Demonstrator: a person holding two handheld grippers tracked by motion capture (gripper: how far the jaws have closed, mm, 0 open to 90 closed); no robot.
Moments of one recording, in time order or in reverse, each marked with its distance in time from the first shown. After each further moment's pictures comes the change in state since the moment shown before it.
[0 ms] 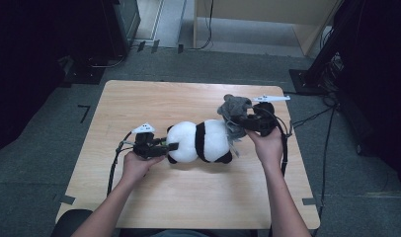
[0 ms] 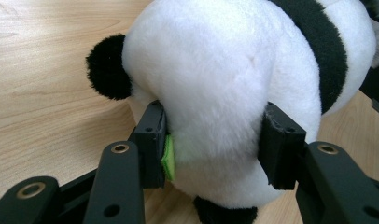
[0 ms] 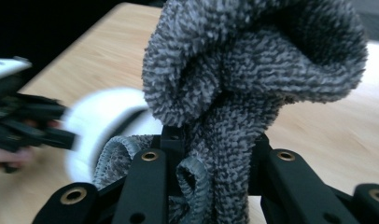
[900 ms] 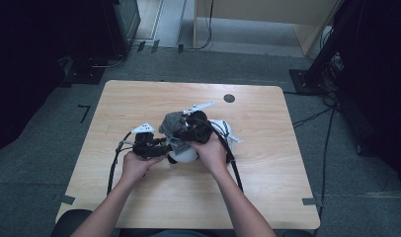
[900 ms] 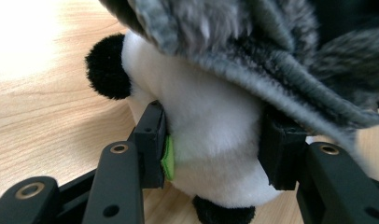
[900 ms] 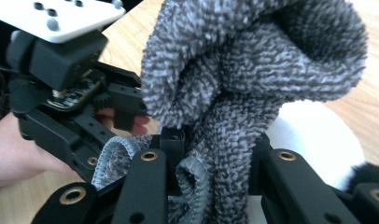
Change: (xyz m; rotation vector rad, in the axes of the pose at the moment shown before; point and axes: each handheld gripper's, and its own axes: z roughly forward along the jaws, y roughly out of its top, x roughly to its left) left arm 0.000 0.000 -0.001 0.011 -0.003 0.005; right arm 0.106 -0.007 0.122 0.177 0.200 -0.143
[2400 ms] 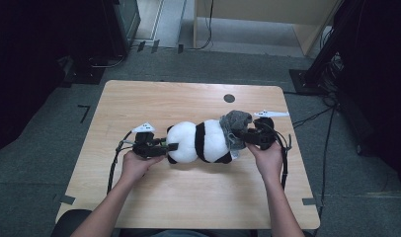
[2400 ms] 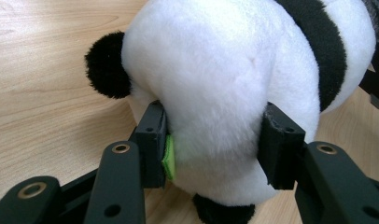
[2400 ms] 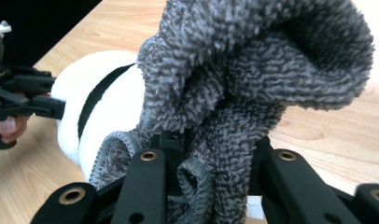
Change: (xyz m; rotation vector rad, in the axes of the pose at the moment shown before) left arm 0.001 0.001 0.000 0.012 -0.004 -0.004; right arm -0.095 -0.081 -0.122 -0.160 -0.171 0.216
